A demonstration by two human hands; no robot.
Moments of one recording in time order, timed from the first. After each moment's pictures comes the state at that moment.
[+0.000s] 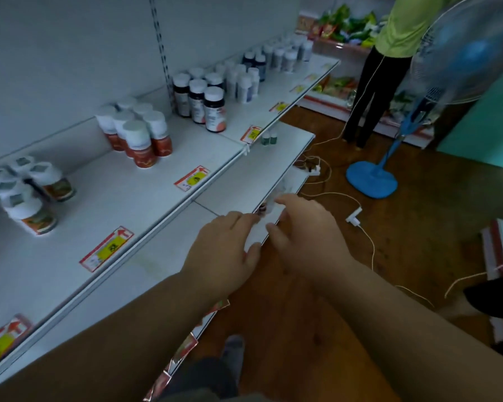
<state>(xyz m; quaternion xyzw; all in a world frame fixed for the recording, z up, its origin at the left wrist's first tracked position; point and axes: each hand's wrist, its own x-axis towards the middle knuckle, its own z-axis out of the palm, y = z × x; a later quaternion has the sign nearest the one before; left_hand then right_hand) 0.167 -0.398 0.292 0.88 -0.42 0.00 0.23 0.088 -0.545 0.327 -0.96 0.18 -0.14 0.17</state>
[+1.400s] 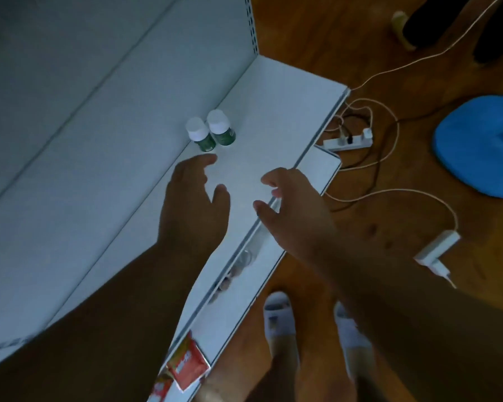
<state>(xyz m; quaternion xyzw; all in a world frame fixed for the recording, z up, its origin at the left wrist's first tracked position) 0.661 -1.057 -0.015 0.95 -0.15 -0.05 0.28 0.587 -1.195 -0.054 -0.87 0.20 -0.02 0.45</state>
